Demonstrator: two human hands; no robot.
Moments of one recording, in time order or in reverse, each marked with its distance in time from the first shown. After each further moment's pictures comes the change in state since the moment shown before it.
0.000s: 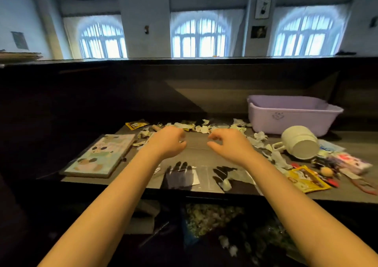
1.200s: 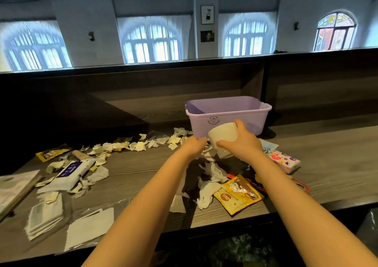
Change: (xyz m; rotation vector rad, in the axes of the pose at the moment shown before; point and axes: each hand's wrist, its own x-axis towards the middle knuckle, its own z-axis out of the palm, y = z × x) left_hand 0.137 0.228 0.093 -0.866 -0.284 -0.091; right_hand -0.015 0.220 -0.057 0.213 0.277 0.588
